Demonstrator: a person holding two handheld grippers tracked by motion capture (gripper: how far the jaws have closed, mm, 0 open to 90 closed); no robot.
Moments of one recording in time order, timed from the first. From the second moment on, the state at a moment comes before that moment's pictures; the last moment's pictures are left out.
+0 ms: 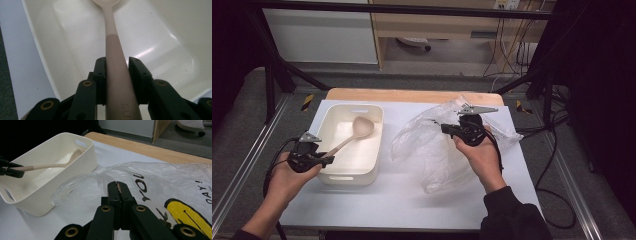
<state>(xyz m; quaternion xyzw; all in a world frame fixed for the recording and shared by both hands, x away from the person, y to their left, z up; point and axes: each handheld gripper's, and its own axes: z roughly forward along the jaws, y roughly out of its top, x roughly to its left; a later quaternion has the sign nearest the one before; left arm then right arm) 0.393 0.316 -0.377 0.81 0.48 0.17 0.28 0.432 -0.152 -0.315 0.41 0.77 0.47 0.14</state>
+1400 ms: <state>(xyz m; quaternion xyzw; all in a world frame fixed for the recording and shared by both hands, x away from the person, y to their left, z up) 0.333 0.297 -0.300 0.81 0.38 0.19 0.40 0.444 -0.153 -0.312 0.42 0.77 0.47 0.13</state>
